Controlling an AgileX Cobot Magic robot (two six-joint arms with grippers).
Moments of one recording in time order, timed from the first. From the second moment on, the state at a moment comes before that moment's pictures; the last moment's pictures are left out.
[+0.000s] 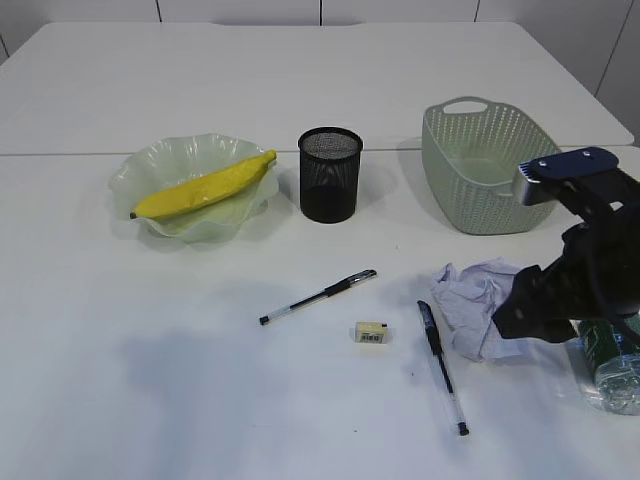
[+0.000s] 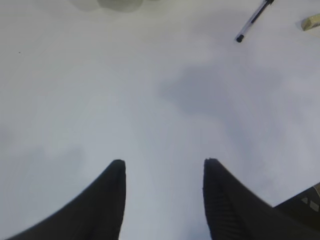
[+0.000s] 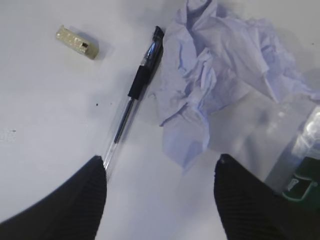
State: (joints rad) left arm -0.27 0.90 -0.80 -0.07 0.92 0.08; right arm 0.18 1.46 -0.80 0.34 0.59 -0.46
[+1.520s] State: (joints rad) left arm -0.27 0.90 -0.80 -0.06 0.92 0.08; right arm 0.18 1.66 -0.80 0.30 0.43 -0.43
